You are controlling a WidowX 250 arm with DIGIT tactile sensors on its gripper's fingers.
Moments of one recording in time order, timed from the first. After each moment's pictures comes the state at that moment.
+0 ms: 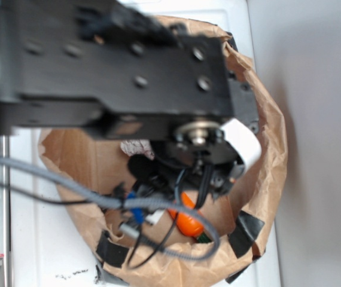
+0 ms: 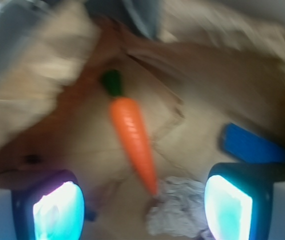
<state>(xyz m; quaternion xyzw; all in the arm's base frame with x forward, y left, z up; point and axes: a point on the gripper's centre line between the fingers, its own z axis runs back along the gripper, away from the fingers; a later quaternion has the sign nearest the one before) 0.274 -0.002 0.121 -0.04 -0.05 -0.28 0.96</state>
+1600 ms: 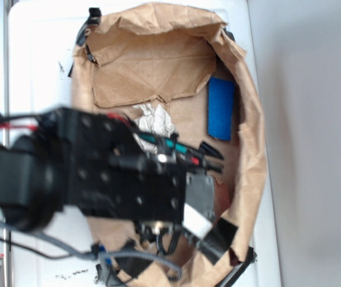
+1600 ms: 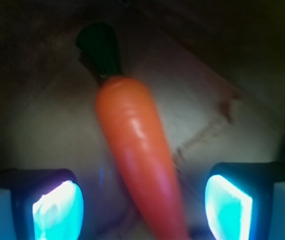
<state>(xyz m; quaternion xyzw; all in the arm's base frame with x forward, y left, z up) 0.273 -0.048 0.049 -0.01 -0.07 -0.33 0.94</state>
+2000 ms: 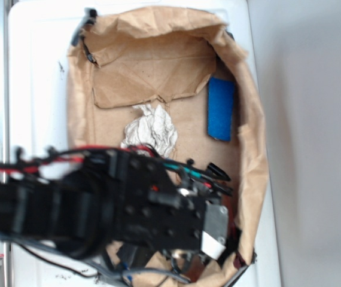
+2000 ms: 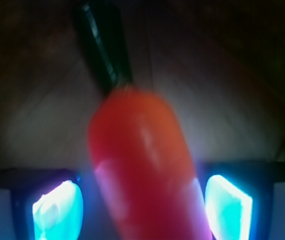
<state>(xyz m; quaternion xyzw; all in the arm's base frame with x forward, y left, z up) 0.289 -0.064 0.025 -0.01 -0.07 -0.32 0.94</state>
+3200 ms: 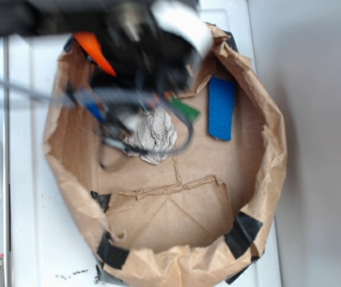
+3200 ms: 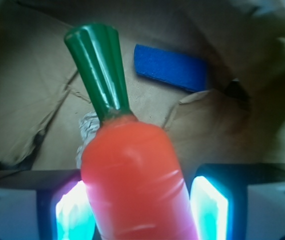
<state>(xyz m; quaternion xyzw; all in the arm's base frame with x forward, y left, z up) 0.240 0.074 0.148 0.03 -0.05 -0.17 0.98</state>
